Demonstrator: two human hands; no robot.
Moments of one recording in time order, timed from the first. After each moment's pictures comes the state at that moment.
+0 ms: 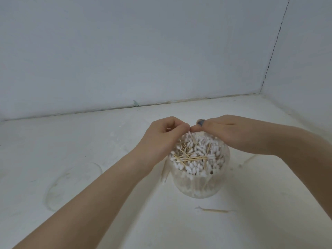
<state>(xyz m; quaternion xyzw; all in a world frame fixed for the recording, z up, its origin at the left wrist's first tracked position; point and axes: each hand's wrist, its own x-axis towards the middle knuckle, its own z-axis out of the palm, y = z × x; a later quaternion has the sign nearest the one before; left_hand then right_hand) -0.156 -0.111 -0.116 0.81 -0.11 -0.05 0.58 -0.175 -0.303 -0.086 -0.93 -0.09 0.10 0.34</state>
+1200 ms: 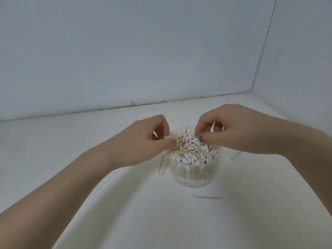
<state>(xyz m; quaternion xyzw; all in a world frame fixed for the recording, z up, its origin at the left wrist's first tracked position) -0.187 -0.069 -0.078 0.92 -0.22 -0.07 0.32 -0.219 -0.304 -0.061 -0.95 -0.16 0.01 0.27</state>
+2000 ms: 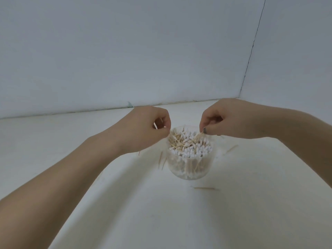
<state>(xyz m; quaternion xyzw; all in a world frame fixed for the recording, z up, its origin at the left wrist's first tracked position) -0.187 -0.063 -0.062 0.92 -0.29 0.03 0.27 -0.229 -0.299 -0.035 -0.97 -0.10 0.03 0.20</state>
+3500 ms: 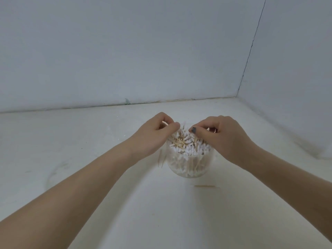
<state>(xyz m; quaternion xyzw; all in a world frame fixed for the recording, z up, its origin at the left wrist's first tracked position) -0.175 -0.082 -0.110 0.84 -0.17 -0.07 0.51 -0.226 -0.286 -0.111 -0.90 -0.06 -0.15 0.40</state>
